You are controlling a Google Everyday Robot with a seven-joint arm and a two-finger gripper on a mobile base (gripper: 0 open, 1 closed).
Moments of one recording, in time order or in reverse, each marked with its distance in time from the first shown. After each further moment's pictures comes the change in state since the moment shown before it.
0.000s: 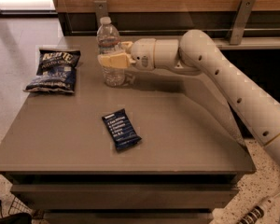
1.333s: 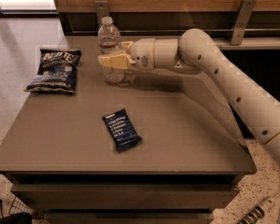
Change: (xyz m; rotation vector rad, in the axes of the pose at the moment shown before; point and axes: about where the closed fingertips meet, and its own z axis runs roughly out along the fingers) arm -0.006 0.000 0.000 -0.001 0.000 0.000
